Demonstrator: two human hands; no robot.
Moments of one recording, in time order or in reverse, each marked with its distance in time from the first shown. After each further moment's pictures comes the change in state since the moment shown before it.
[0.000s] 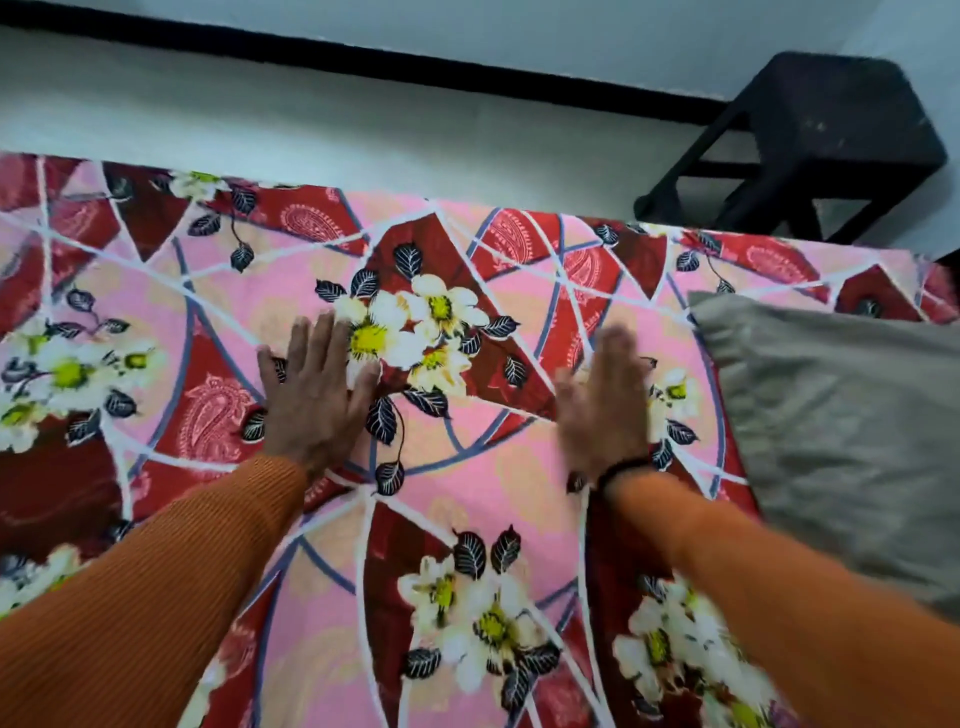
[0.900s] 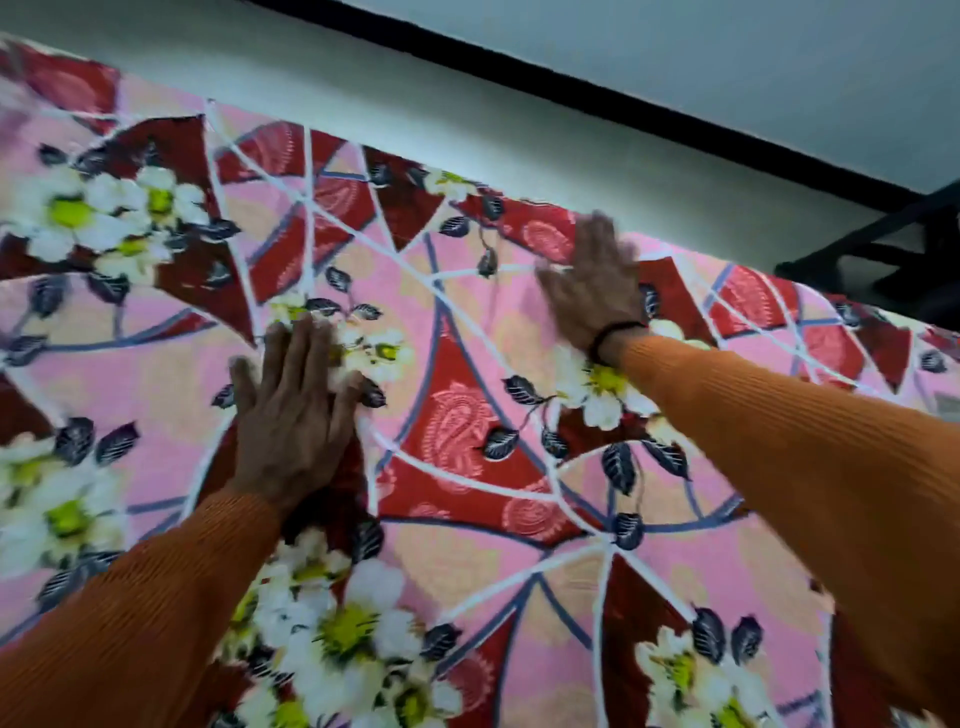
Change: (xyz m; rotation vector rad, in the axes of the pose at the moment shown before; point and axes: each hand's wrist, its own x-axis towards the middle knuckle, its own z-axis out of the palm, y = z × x) left_hand -0.039 -0.254 -0.051 0.095 0.170 -0.162; right_hand 0.162 -0.226 0.180 -0.447 -0.045 -0.374
